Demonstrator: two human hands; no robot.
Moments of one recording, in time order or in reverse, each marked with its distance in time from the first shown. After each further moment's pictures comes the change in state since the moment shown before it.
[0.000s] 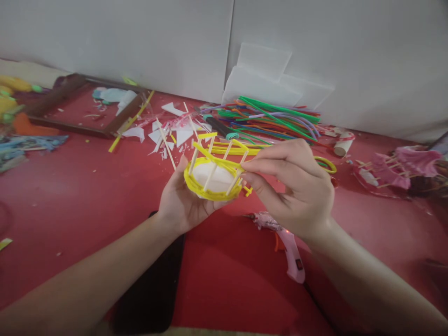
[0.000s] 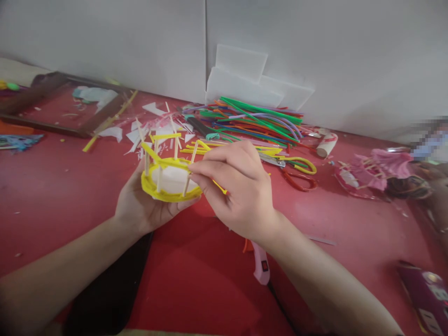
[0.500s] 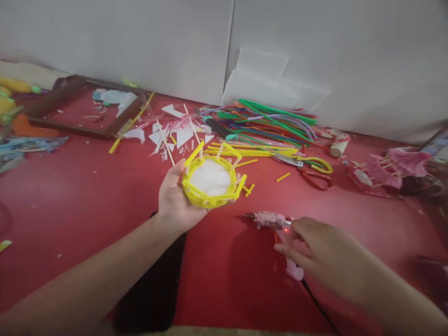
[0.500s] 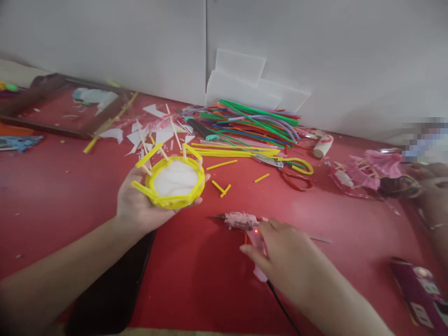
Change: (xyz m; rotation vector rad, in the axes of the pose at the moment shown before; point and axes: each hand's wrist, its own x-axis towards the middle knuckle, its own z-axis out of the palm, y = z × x) left_hand 0.000 0.004 -0.002 -0.071 0.189 -0.005; right_hand -0.073 -0.024 -0.076 -0.265 -0.936 0.735
